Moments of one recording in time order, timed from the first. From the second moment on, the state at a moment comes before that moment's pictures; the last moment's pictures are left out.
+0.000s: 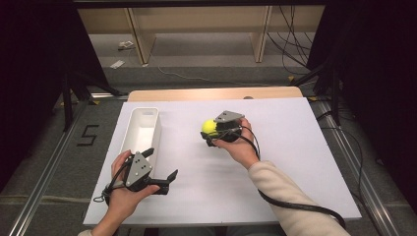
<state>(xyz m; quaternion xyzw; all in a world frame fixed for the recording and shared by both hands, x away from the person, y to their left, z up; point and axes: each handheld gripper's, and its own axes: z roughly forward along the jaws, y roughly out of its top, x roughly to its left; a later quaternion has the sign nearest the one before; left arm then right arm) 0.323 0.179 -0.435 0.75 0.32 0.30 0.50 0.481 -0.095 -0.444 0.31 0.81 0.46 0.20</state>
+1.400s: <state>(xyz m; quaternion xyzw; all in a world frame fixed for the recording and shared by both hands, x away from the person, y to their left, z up) 0.323 0.179 -0.435 0.75 0.31 0.30 0.50 0.471 -0.082 -0.432 0.30 0.81 0.48 0.19</state>
